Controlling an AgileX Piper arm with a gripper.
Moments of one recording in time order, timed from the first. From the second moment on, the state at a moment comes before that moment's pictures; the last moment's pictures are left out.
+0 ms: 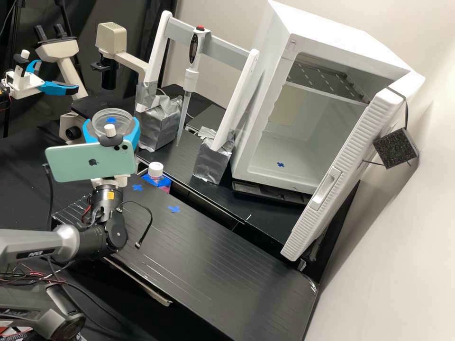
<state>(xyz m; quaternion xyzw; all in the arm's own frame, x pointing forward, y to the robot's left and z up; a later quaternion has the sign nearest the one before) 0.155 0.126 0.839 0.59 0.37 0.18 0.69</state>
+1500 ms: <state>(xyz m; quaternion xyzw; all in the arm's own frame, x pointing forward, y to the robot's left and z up) 0.243 0.252 0.718 0.59 0.39 0.07 0.70</state>
